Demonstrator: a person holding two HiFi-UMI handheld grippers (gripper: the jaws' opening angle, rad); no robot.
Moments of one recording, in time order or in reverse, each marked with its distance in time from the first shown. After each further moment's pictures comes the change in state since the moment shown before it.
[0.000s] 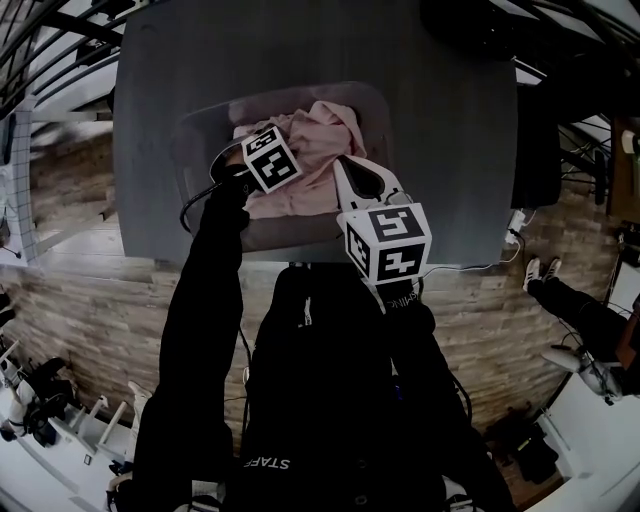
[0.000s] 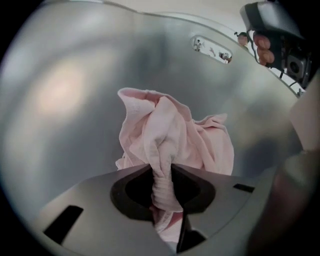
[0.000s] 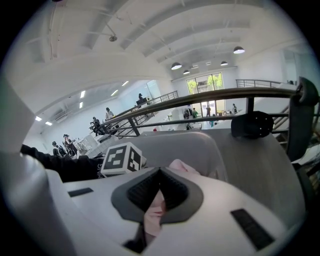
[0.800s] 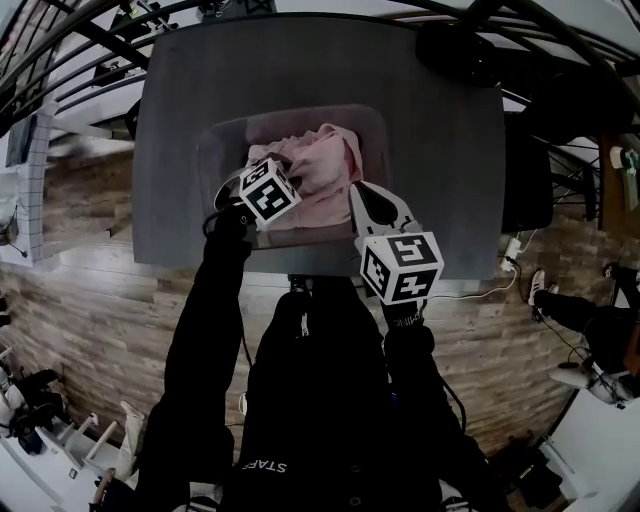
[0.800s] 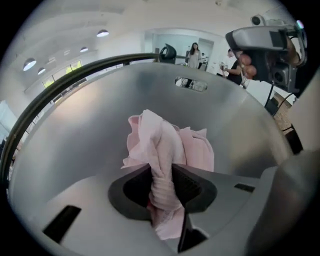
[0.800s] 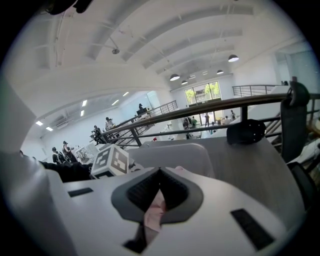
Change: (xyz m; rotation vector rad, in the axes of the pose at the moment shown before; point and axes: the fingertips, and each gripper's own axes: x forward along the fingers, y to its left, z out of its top) left arm -0.071 -0.028 0.000 -0.067 -0.138 0.075; right arm -0.061 0.020 0.015 0.018 -0.121 -0.005
